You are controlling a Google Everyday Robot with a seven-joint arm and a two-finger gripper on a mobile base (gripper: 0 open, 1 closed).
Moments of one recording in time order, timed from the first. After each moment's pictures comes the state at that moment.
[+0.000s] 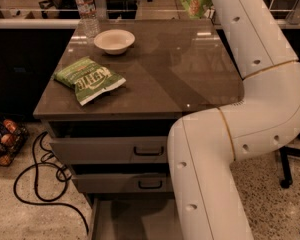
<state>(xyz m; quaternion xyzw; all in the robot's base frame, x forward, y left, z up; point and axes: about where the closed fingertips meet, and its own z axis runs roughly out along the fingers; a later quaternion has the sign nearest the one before) 0.862 -0.218 1.019 0.27 0.85 0.02 0.46</state>
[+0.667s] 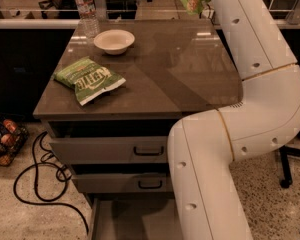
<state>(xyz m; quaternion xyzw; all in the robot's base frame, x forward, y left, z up) 0.855 -0.209 1.037 0.26 0.84 0.03 0.47</state>
